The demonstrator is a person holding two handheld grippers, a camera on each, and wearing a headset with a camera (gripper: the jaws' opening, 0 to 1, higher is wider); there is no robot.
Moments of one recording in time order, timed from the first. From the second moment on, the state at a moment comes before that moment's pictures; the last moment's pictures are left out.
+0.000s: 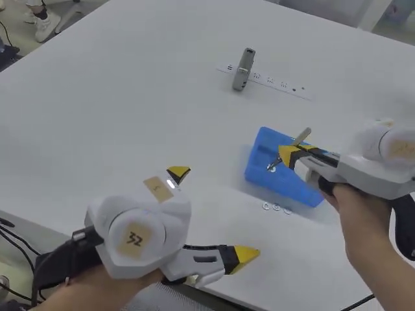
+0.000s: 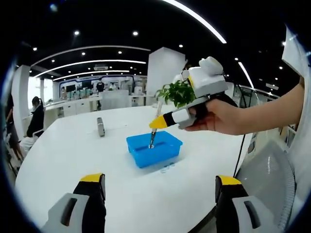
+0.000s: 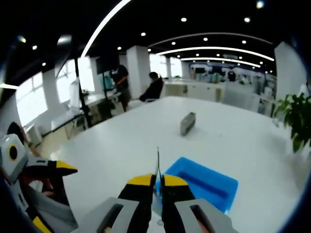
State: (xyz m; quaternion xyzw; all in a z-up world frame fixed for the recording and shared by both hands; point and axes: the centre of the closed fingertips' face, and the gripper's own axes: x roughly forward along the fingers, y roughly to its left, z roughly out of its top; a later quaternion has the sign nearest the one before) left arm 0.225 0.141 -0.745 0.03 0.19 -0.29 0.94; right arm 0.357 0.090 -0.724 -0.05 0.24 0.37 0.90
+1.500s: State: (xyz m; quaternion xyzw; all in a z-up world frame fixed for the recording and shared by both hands) left arm 0.225 0.144 -0.752 0.04 0.20 -0.28 0.94; right arm 0.398 0.079 -0.805 -0.07 0.30 0.33 0.89
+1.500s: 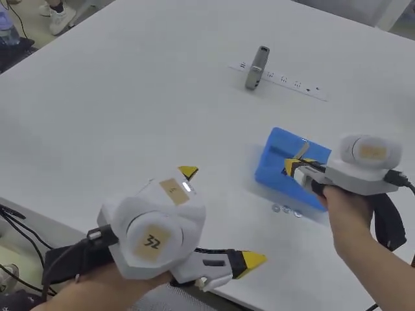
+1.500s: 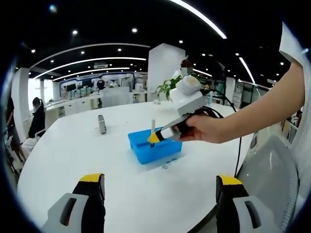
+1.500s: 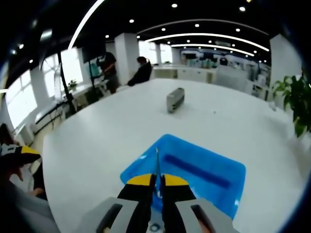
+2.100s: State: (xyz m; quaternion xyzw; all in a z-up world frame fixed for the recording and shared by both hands) left arm 0.225 0.145 -0.755 0.05 0.21 -0.28 0.94; right arm 0.383 0.069 -0.753 -0.03 0.26 0.34 0.91
